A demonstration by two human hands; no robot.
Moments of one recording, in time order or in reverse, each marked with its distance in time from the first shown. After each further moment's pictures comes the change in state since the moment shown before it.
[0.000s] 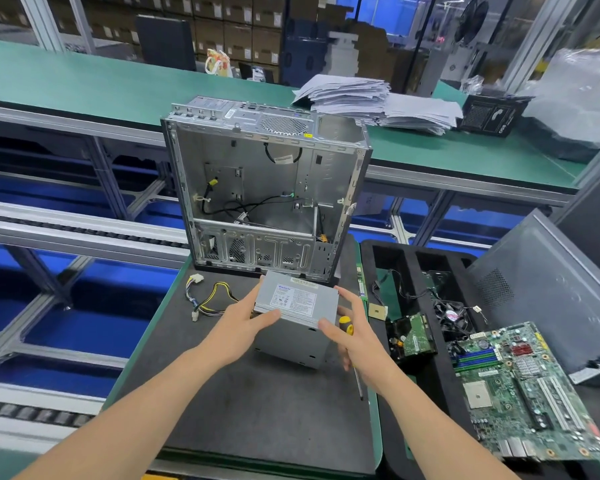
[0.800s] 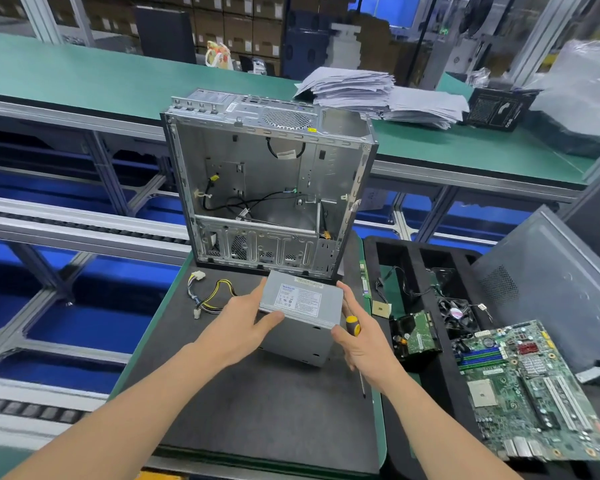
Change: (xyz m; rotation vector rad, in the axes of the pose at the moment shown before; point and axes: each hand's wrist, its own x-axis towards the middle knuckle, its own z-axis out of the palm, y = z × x) left_hand 0.000 0.004 -0.006 0.448 0.037 0.178; right_hand 0.006 0.018 -0.004 0.007 -0.004 -0.087
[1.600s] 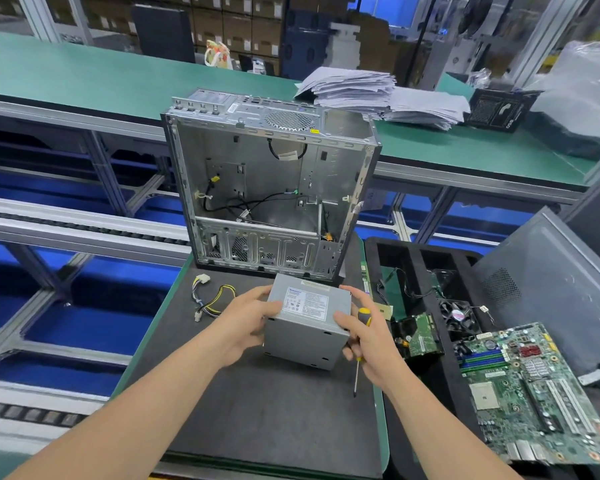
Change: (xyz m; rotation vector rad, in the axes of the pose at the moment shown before) left_hand 0.016 0.023 -0.005 -0.928 -0.077 -0.574; right_hand 0.010 -0.010 0.002 0.314 0.105 0.139
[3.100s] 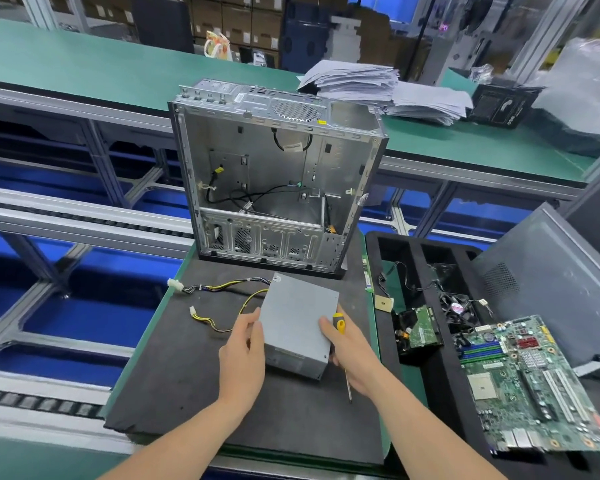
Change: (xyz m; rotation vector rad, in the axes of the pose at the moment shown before) left_hand -0.028 -0.098 0.016 0.331 0.566 0.402; right_hand -0.004 0.037 0.026 -0.225 0.021 0.212
